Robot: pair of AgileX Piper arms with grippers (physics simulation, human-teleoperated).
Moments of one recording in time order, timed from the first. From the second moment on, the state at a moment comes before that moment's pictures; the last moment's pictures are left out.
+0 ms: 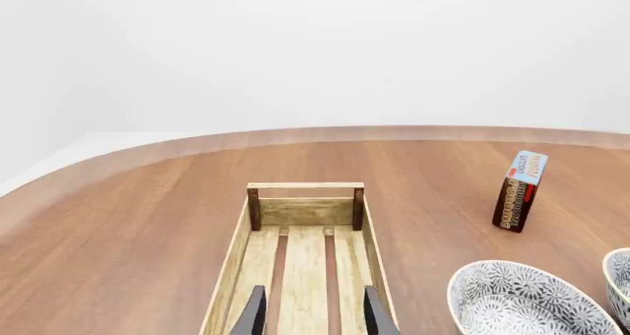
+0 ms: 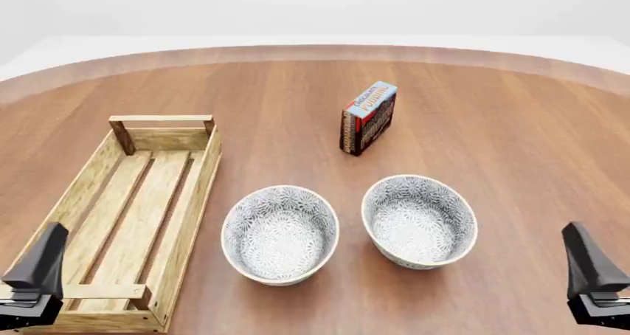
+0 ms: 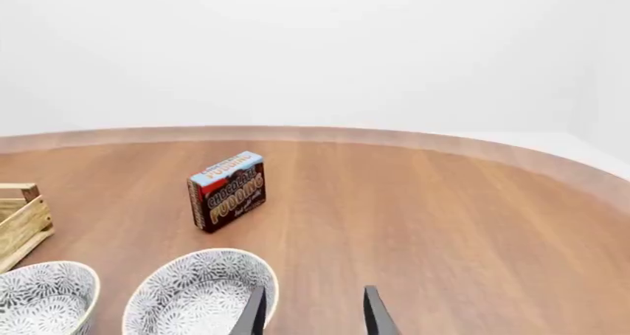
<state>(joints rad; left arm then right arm) 0.00 0.00 0.00 0.00 0.00 0.00 0.00 0.00 0.00 0.00</state>
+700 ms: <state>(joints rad) 0.00 0.00 0.00 0.00 0.00 0.14 0.57 -0.39 -0.02 -0.17</state>
